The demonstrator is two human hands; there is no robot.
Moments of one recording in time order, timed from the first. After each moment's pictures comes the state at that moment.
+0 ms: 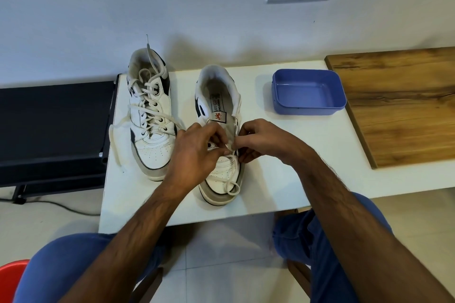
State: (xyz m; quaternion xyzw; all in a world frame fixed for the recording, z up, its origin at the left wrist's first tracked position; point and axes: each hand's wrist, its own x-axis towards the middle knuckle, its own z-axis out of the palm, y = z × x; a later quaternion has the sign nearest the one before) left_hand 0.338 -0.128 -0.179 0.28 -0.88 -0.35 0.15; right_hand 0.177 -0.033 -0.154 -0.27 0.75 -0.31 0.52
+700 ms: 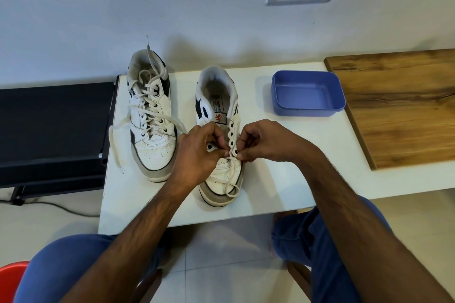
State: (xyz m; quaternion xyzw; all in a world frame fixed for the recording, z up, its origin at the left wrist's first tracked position) left_hand 0.335 -0.125 -0.178 0.30 -0.81 -0.47 0.17; right_hand 0.161 -0.018 -0.154 -0.43 0.74 -0.27 0.45
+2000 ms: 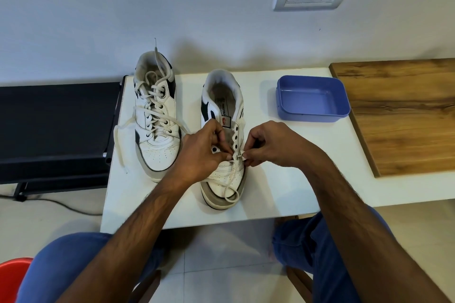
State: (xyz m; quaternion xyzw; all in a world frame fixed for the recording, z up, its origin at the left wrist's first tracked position) left_hand 0.334 -0.137 -0.177 0.29 -0.82 -0.48 0.08; right_hand 0.168 -0.019 -0.139 -0.41 0.76 -0.24 0.44
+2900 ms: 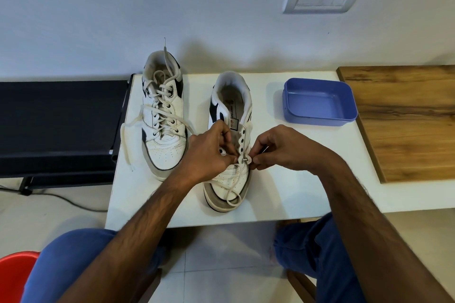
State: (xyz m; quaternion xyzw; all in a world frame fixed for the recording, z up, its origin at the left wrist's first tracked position) left_hand 0.336 -0.139 -0.175 0.29 -0.82 -0.49 0.06; right_hand 0.163 -0.015 -0.138 -0.44 0.73 -0.24 0.47
